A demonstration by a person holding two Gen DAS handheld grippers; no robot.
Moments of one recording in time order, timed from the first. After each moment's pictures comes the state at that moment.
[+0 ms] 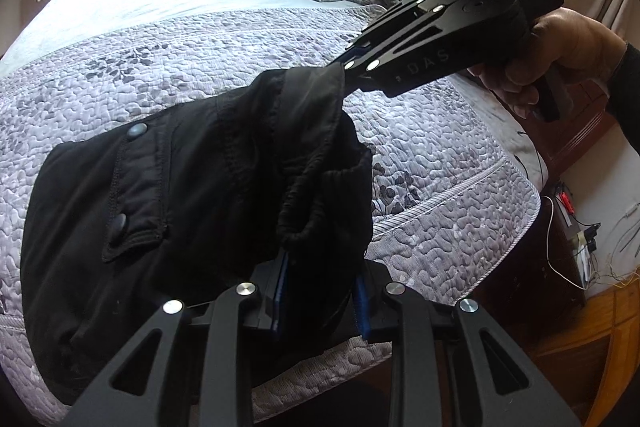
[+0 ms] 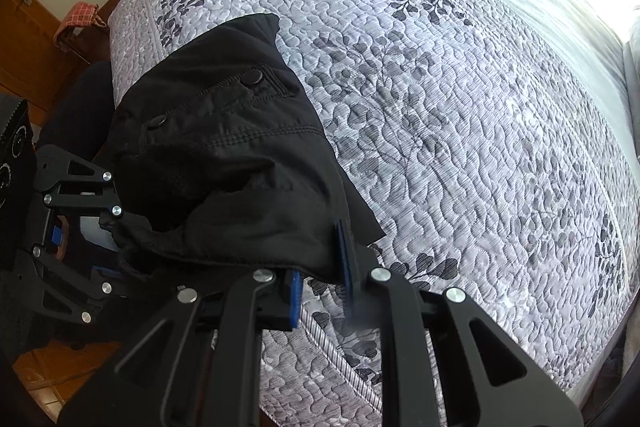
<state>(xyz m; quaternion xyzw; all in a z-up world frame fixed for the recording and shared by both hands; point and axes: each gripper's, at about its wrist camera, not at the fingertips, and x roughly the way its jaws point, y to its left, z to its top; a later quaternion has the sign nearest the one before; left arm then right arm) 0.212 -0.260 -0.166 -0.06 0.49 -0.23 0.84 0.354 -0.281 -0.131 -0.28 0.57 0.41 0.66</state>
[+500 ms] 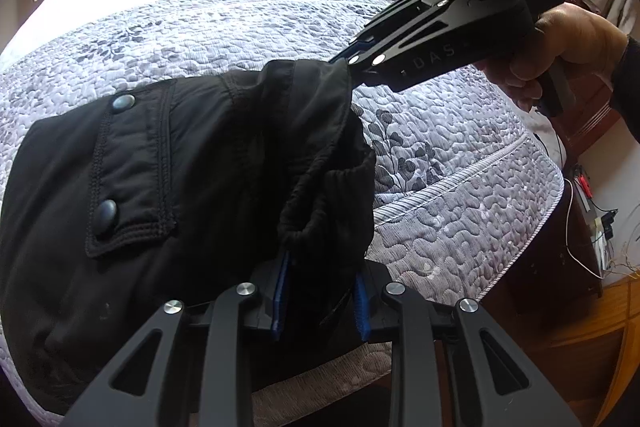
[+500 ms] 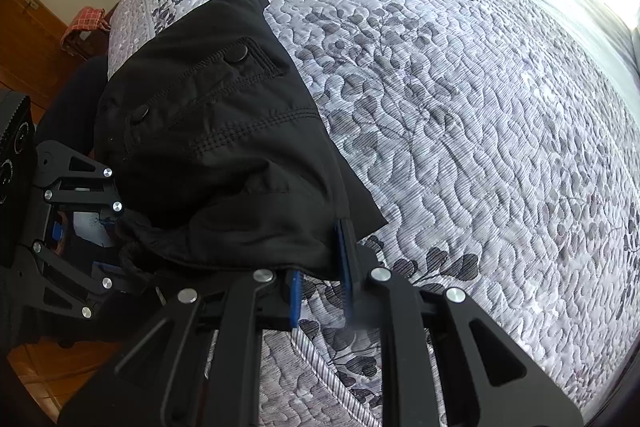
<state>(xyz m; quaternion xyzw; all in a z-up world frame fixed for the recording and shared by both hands) 0.218 -0.280 -0.209 -0.03 0.51 -0.21 0.83 0.361 -0.306 -0.181 -0.26 0.57 0.43 0.65</state>
